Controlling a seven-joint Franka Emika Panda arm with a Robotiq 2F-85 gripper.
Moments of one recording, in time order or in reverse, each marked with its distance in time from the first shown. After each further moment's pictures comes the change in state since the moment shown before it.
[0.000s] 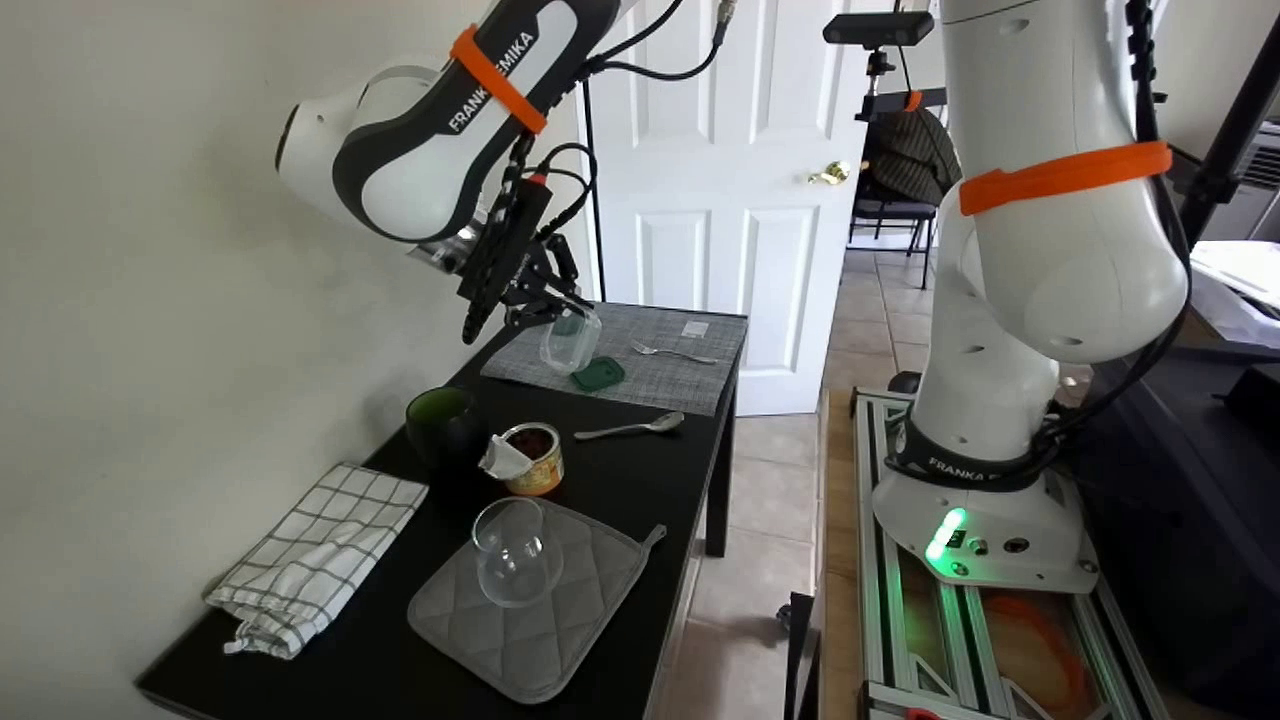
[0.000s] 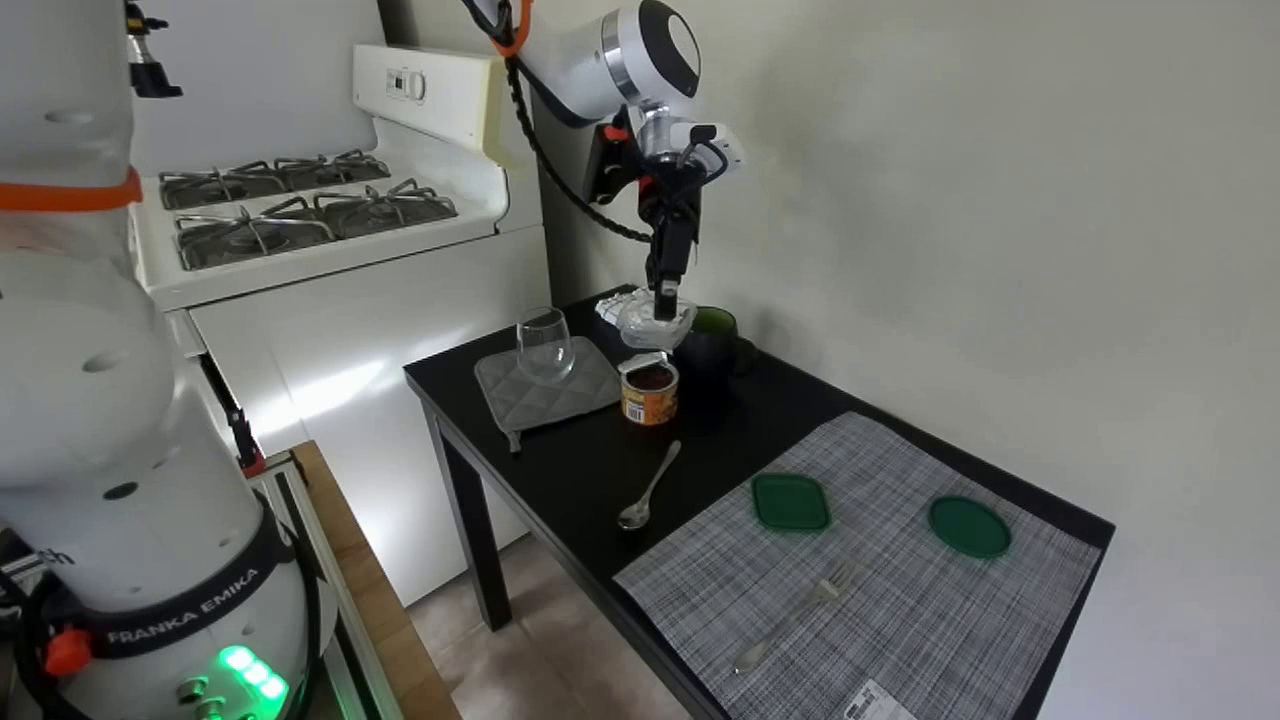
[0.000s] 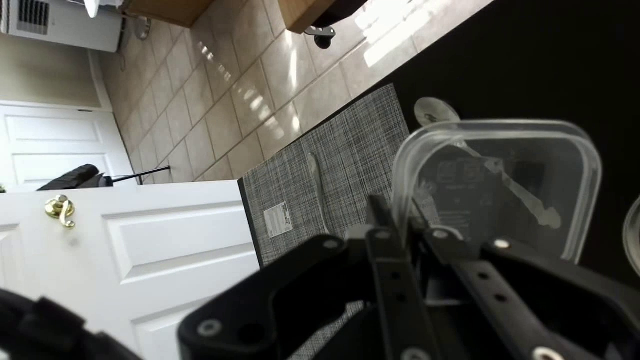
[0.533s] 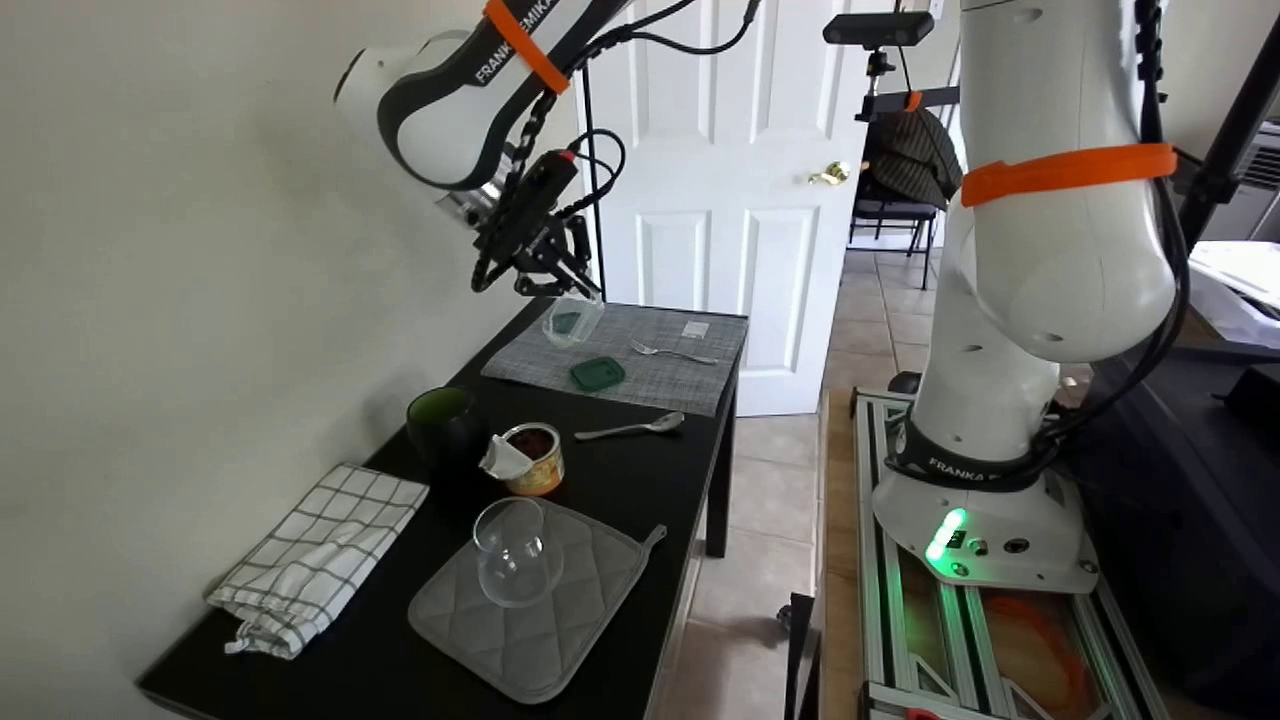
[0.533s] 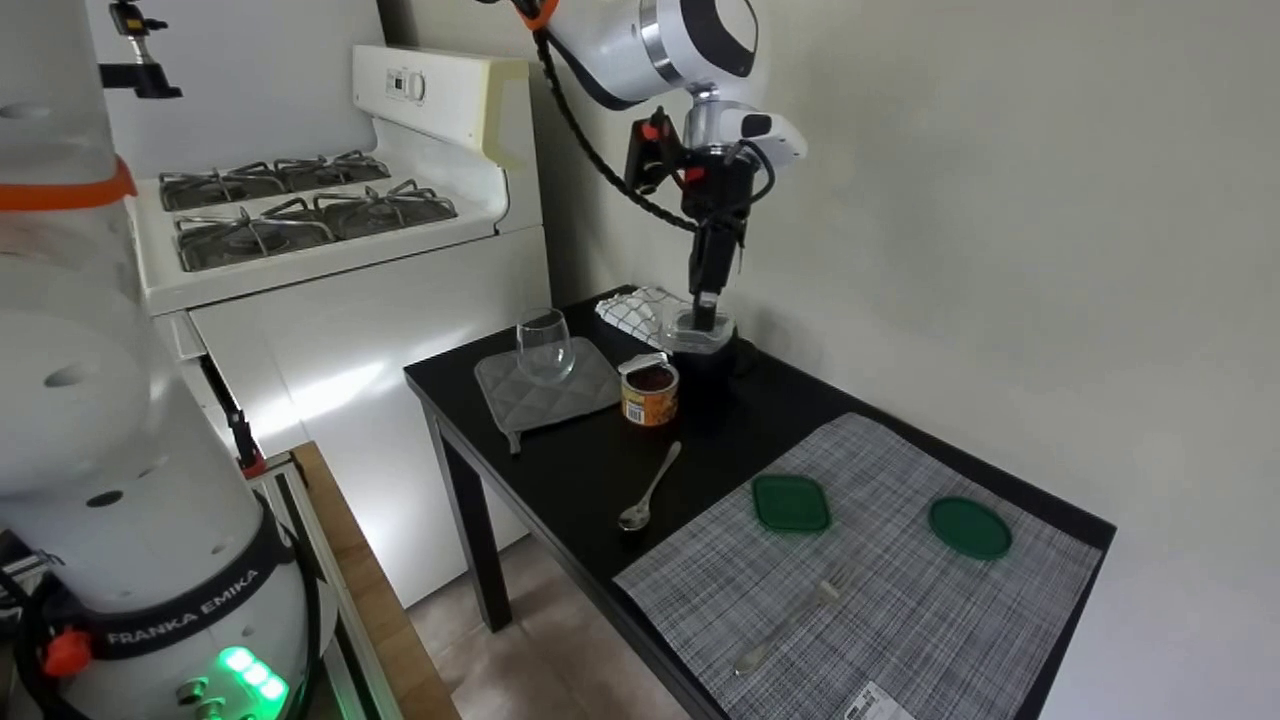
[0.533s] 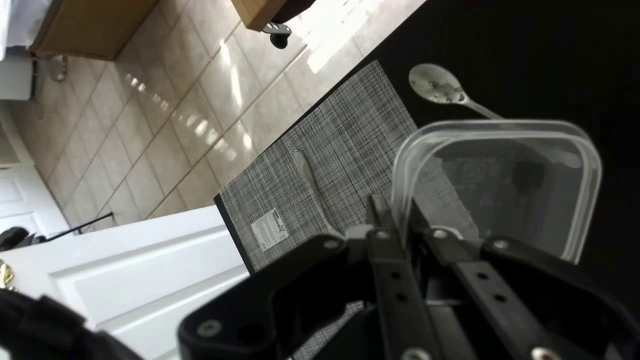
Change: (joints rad) arm -0.103 -0.089 -0.080 -0.051 0.085 0.133 -0.047
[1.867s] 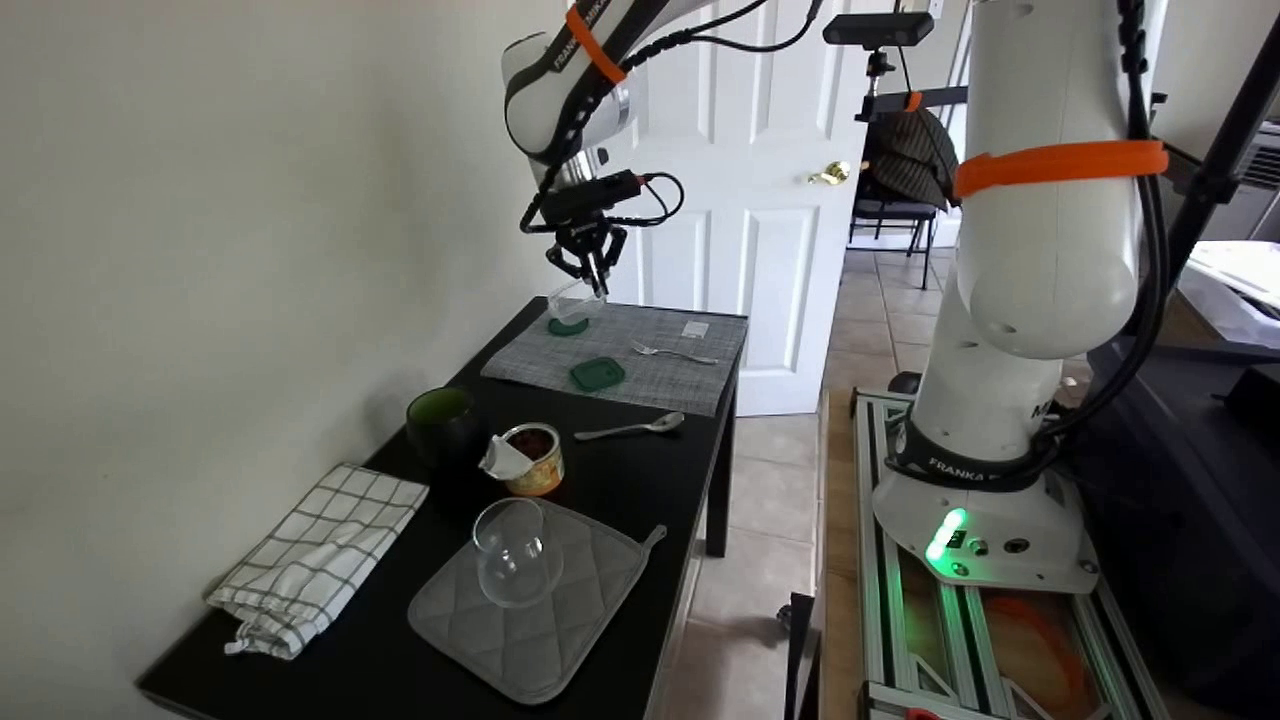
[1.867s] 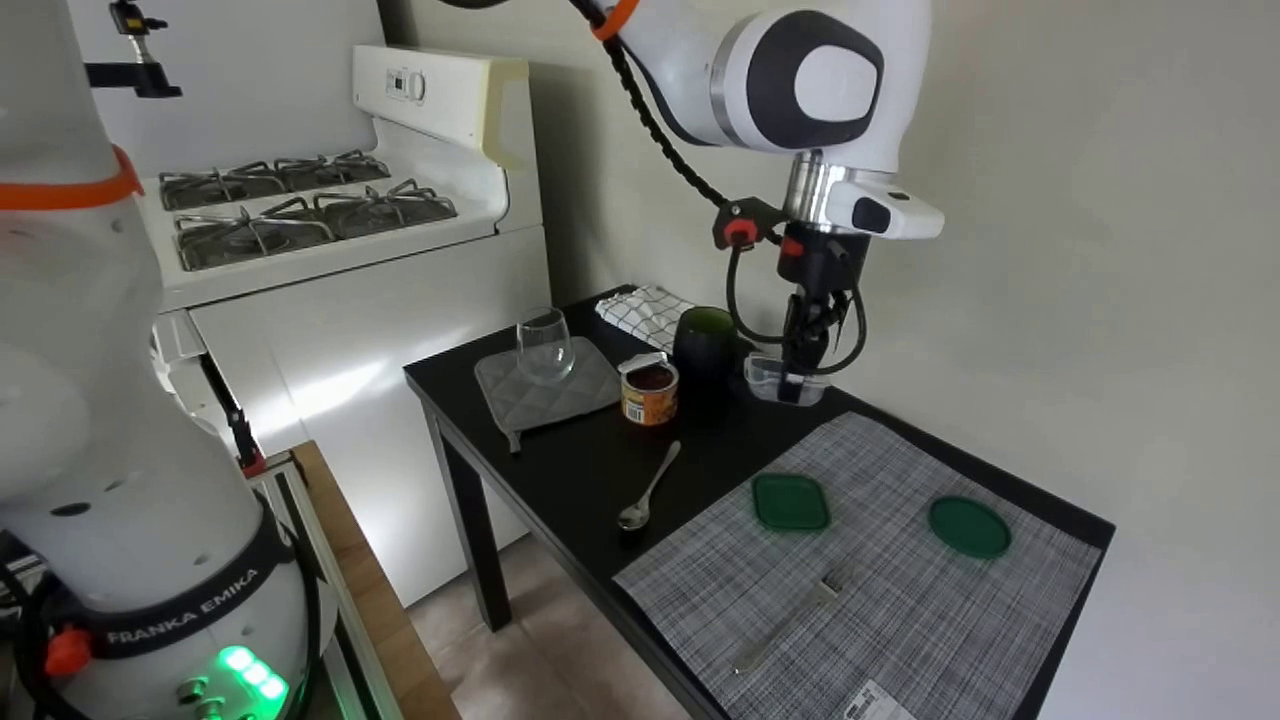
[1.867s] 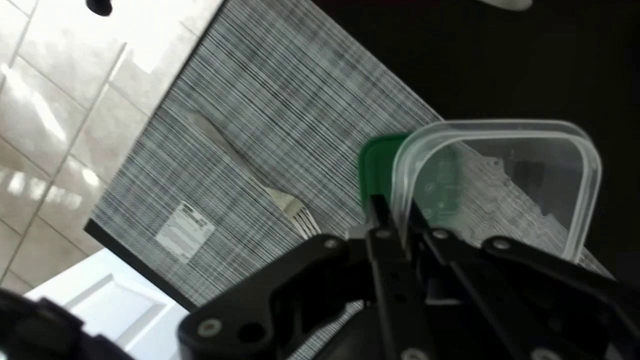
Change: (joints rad) arm -0.193 -0.019 -0.129 -0.136 0.279 0.493 -0.156
